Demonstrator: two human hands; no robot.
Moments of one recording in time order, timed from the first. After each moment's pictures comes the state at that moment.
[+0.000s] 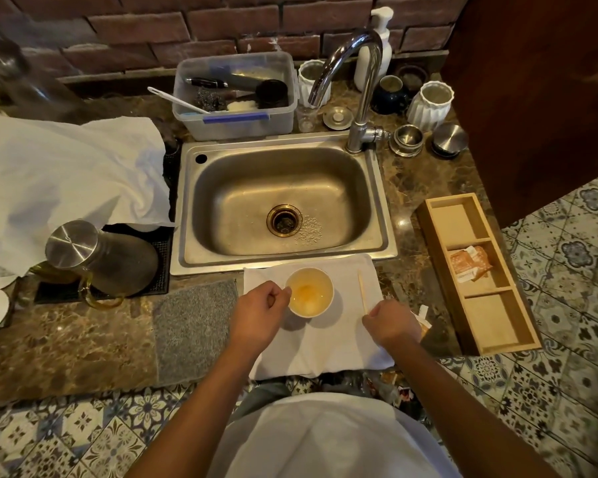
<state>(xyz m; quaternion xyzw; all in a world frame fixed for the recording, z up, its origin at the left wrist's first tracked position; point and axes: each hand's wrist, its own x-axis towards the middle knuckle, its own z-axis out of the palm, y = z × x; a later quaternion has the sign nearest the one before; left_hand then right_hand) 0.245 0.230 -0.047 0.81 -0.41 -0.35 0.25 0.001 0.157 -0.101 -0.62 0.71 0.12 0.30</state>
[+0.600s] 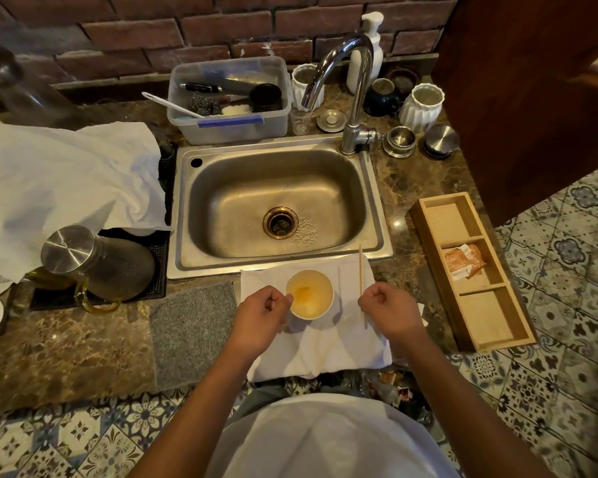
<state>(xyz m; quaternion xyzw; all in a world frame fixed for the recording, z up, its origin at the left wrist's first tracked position) 0.240 0.235 -0.040 0.76 -0.37 -0.45 0.30 0.004 0.154 -0.046 -0.56 0.68 -0.10 0.46</state>
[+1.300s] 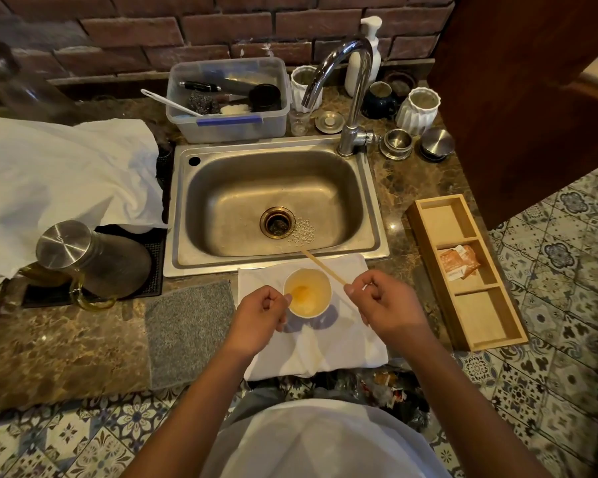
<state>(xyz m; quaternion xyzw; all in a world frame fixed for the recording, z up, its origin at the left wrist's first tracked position) 0.242 0.238 -0.050 0.72 -0.34 -0.50 0.35 0.018 0.167 0.019 -0.64 0.60 -0.16 0.45</state>
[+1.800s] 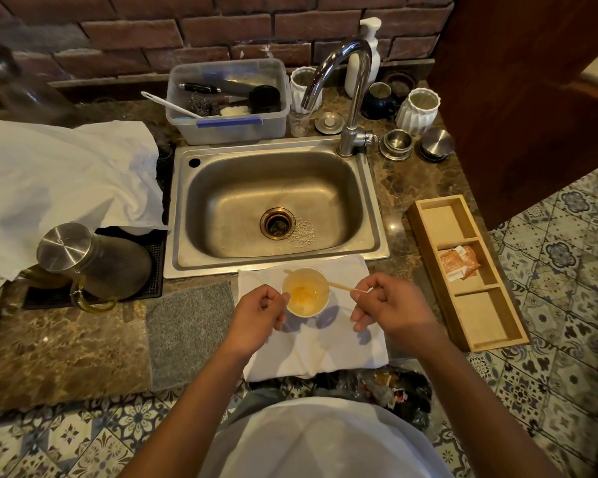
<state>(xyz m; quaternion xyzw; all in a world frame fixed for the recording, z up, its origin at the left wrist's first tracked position) 0.245 0.235 -0.049 0.71 -0.33 -0.51 0.36 0.011 0.160 0.028 -0.59 0.58 -0.12 0.55</state>
